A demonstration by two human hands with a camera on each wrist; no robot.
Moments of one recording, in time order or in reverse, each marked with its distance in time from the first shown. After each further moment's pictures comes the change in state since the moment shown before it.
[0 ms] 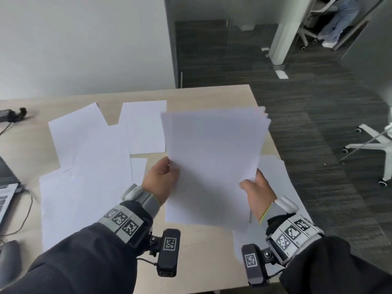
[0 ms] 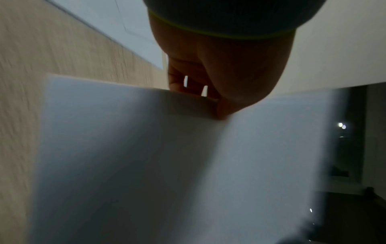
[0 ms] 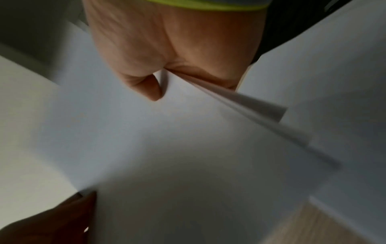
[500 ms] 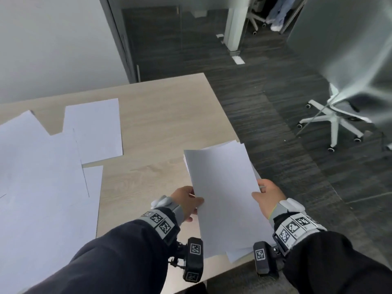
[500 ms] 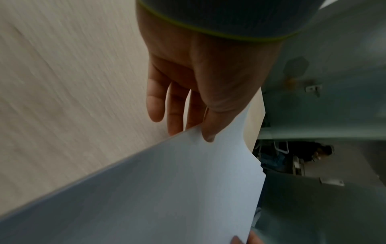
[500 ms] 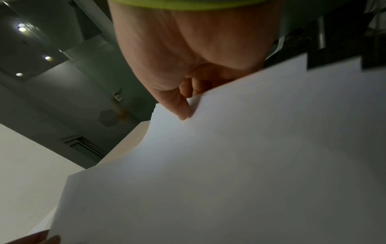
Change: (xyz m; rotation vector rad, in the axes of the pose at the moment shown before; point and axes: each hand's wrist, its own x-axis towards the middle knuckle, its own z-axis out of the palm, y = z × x) left_hand -0.010 -0.030 0.144 0.334 -0.561 -0.280; right_hand 0.006 0.100 -0.114 -0.316 0.217 0.279
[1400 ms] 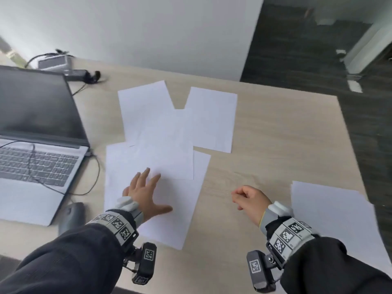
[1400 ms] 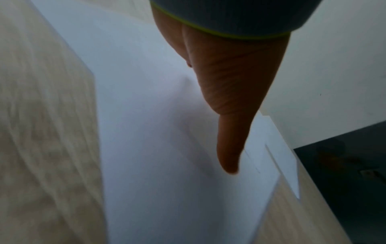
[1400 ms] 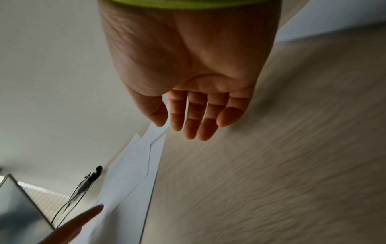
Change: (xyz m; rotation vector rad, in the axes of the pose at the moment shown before) left_hand -0.101 -0.244 -0.250 0.486 0.539 -0.226; right_hand -0.057 -0.178 0.257 -0.191 -0.549 -0.349
